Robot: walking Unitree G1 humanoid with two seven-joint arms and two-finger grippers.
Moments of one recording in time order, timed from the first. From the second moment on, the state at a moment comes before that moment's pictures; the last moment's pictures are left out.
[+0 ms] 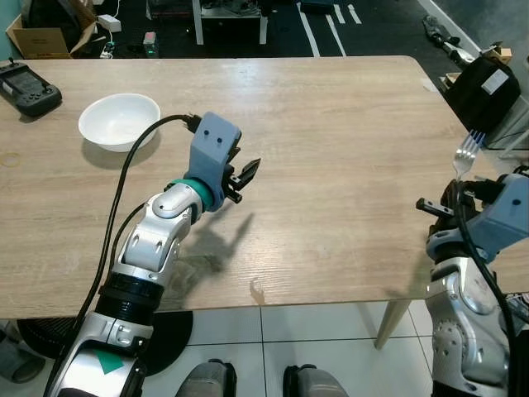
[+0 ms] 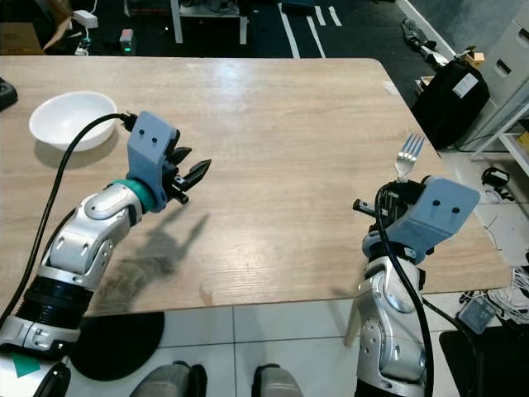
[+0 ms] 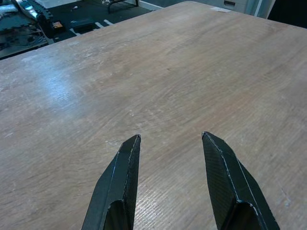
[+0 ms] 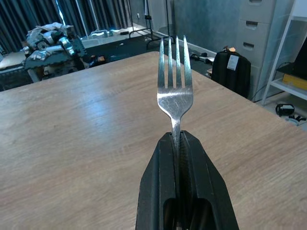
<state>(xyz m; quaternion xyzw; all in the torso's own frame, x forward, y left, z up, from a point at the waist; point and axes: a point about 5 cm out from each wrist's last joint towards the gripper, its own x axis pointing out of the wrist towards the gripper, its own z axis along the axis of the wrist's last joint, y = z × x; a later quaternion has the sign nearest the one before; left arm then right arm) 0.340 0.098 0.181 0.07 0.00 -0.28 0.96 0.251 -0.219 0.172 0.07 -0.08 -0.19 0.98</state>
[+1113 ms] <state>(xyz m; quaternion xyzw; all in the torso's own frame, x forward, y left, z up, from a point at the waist) 0.343 0.092 0.187 0.07 -0.01 -0.29 0.96 0.250 -0.224 0.170 0.07 -0.08 -0.20 0.97</state>
